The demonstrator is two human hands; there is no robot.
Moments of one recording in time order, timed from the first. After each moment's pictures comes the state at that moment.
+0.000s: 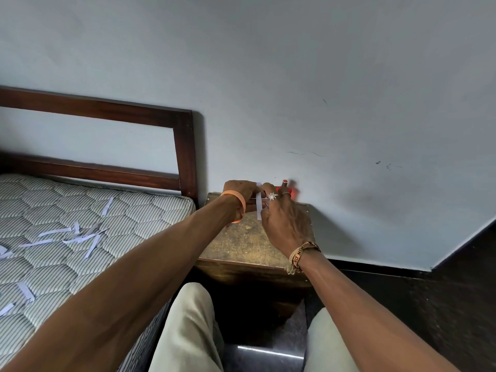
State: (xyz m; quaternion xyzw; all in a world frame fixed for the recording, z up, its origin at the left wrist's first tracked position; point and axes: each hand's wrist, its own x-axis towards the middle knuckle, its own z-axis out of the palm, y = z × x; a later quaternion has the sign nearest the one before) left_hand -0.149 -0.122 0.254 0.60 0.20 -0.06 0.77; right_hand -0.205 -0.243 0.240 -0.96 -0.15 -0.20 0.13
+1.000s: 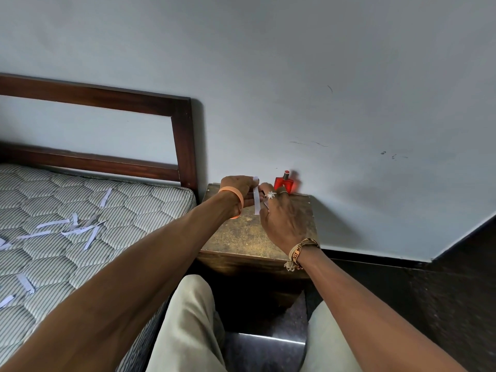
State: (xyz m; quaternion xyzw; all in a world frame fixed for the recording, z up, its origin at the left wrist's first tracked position) left_hand -0.134 -0.115 0.229 0.59 0.22 -0.06 0.78; right_hand -0.185 -0.243 0.205 -0.95 -0.17 -0.20 0.16
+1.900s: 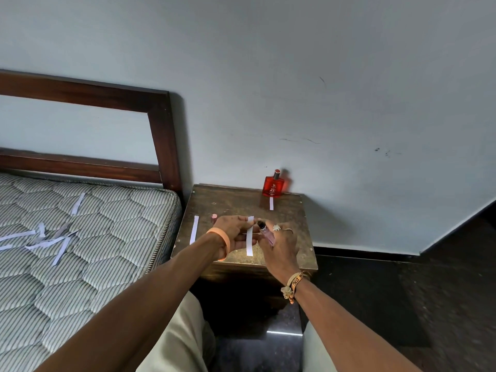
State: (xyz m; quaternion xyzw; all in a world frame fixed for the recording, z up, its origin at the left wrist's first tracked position) left_hand -0.135 -0.121 0.141 0.57 0.20 -0.22 0.77; right_hand -0.151 -0.266 0.078 -0.94 0.02 -0.03 0.35
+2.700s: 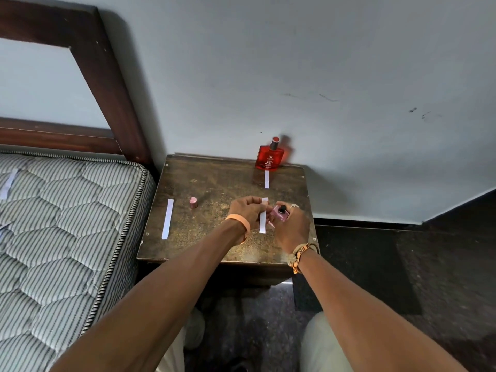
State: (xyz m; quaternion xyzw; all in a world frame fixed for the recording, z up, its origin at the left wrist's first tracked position) left_hand -0.027 -0.189 0.056 0.59 0.22 -0.20 0.75; right_hand -0.044 -0.305 0.030 -0.90 0.18 -0.01 0.40
